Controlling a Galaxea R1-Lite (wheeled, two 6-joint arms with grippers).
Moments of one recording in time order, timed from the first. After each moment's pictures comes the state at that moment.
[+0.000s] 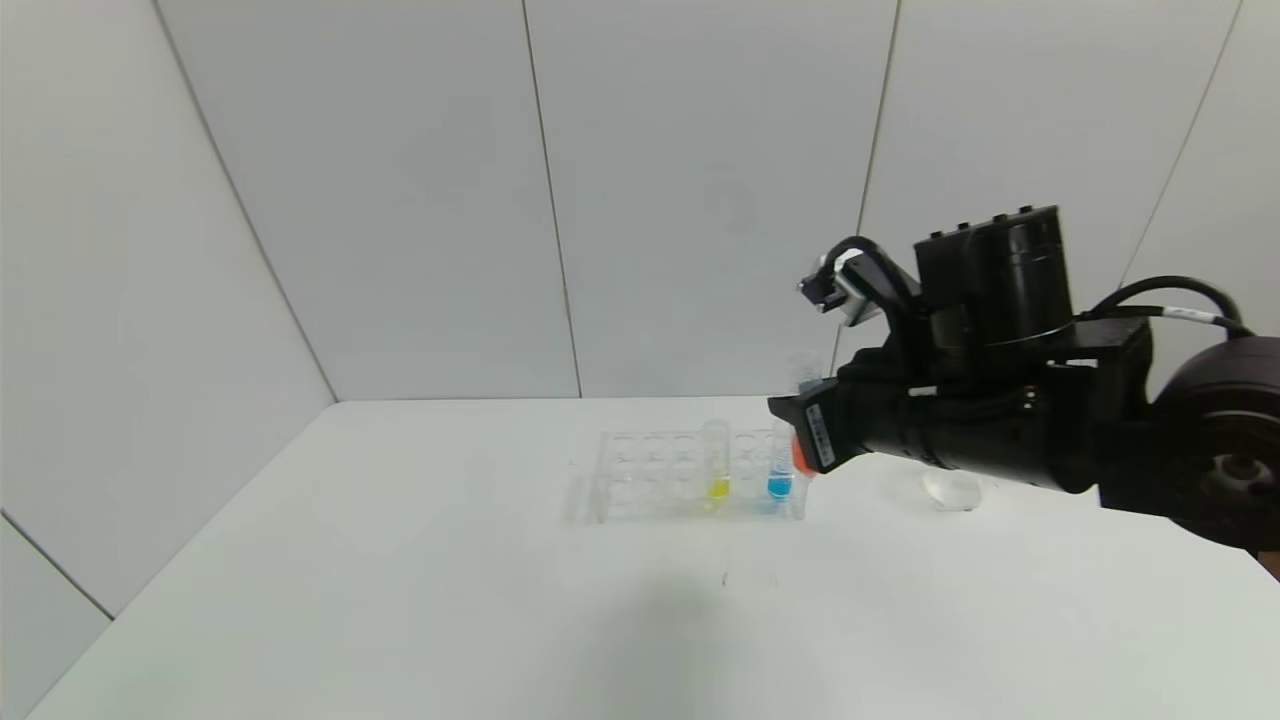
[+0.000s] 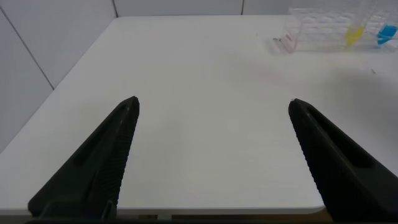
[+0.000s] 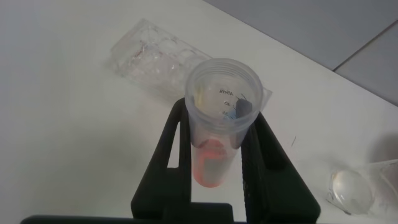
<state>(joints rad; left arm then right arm) 0.00 0.00 0.00 0.02 0.00 -0.02 0.61 1.77 -1.22 -0.11 -0.11 -0.06</state>
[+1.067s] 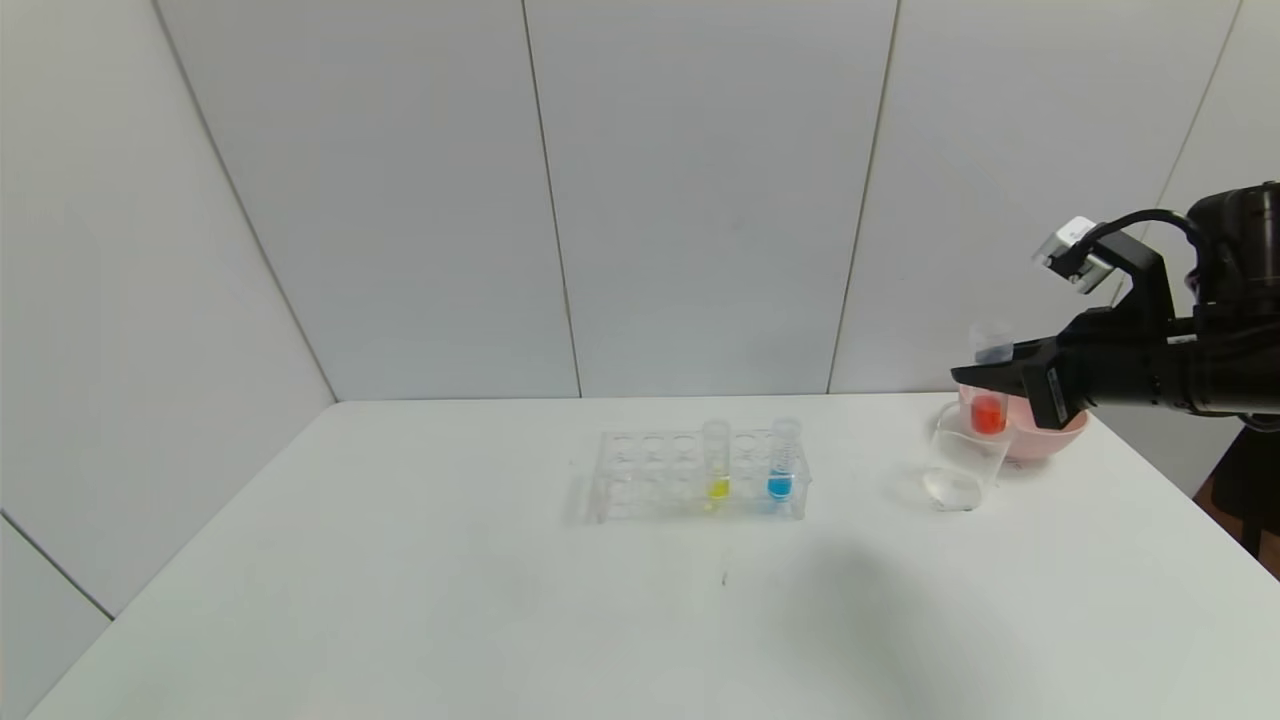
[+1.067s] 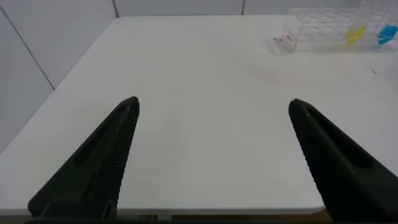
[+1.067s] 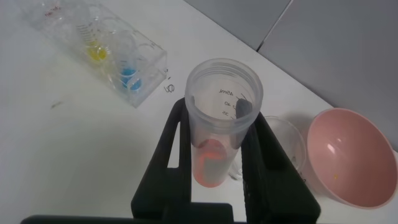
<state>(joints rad) 0.00 0.00 0.00 0.02 0.00 -0.02 0.06 1.71 -1.20 -0.04 0.41 -0.41</state>
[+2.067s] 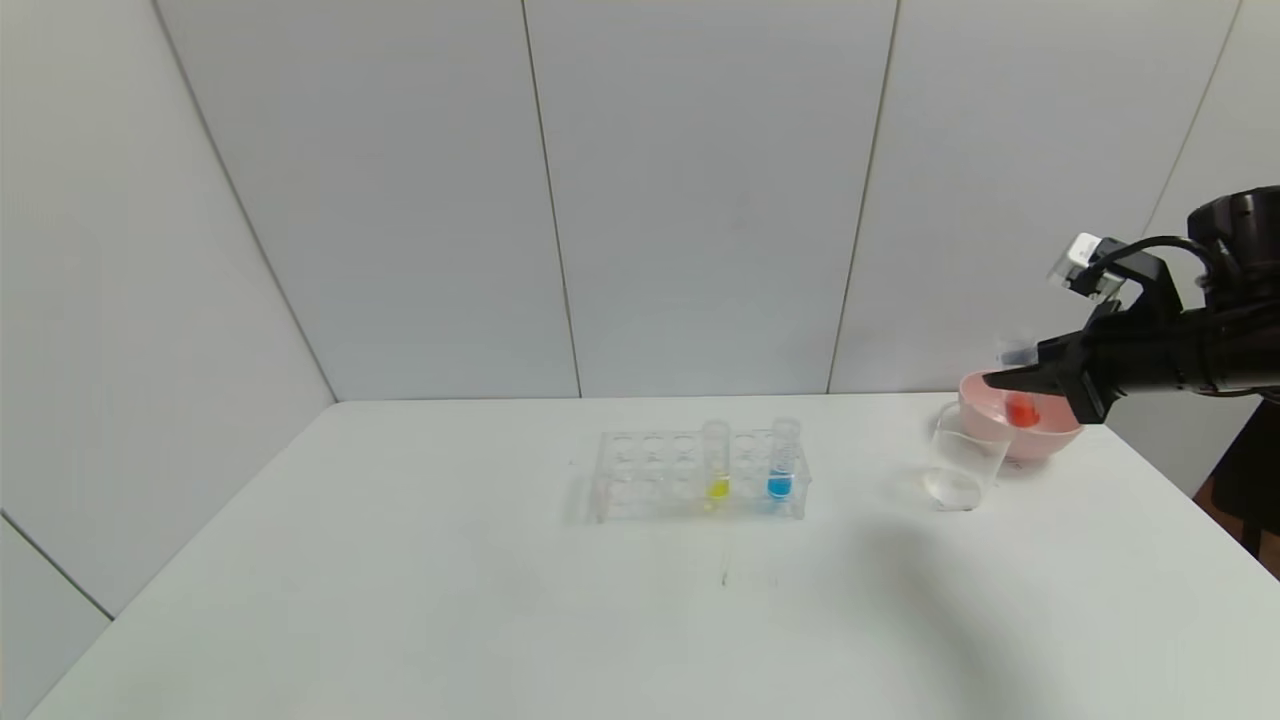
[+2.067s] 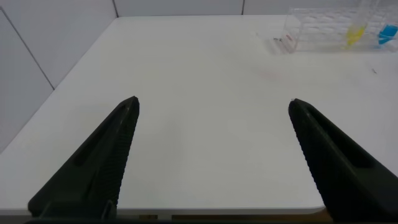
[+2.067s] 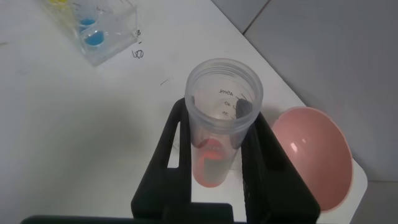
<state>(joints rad) 0.00 0.00 0.00 0.02 0.00 -0.02 -0.09 1.85 -1.40 0.17 0.56 -0.72</state>
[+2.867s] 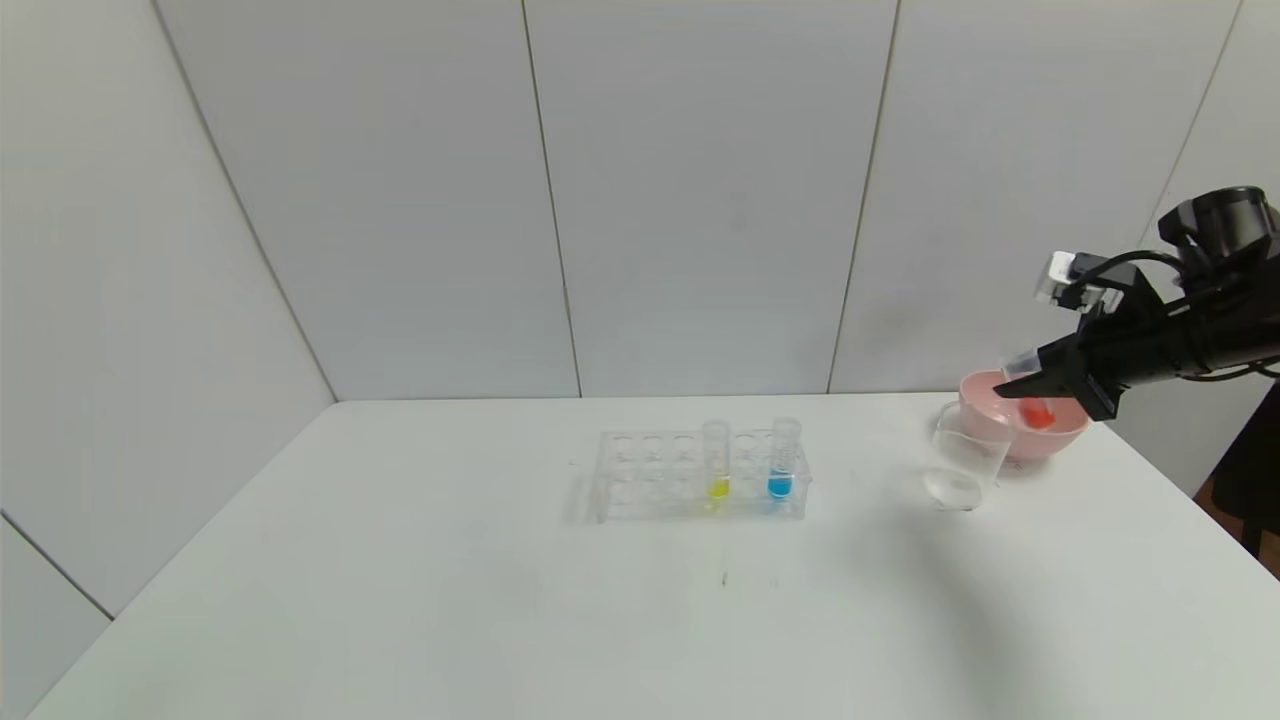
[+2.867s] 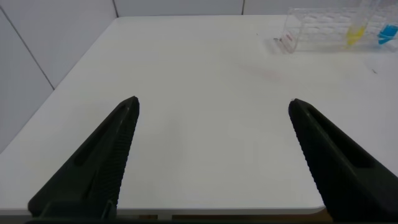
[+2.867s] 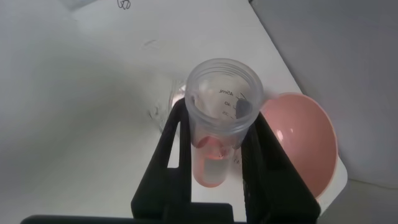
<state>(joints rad) 0.00 0.00 0.00 0.02 0.00 -0.02 -0.15 2.02 -1.74 0.54 0.57 -0.99</state>
